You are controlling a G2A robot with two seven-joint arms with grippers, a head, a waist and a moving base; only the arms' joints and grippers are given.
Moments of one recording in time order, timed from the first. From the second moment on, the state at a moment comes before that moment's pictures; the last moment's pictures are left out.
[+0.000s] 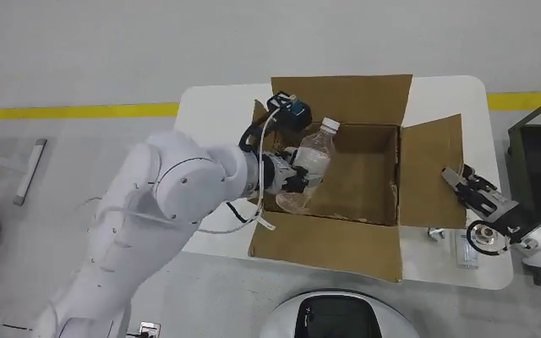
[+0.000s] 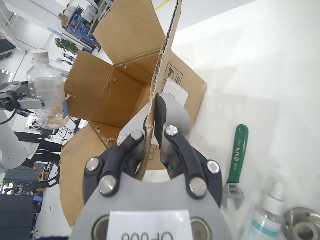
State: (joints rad) left arm 0.29 -1.09 -0.79 -1.87 0.35 0.16 -1.36; right arm -1.68 -1.13 1.94 -2.14 -0.27 -0.17 0.62
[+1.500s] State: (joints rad) left arm 0.15 -1.26 -0.49 -1.49 0.39 0.37 -1.32; right arm -1.76 -1.15 2.14 -2.35 -0.30 -0.26 0.30
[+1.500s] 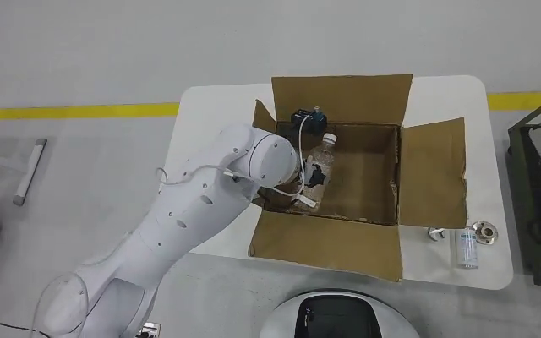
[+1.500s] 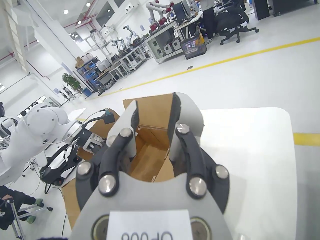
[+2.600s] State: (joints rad) left arm 0.09 -1.45 -0.34 -1.11 0.44 0.46 -1.29; right arm -1.76 -1.16 2.14 -2.35 -0.27 -0.27 0.32
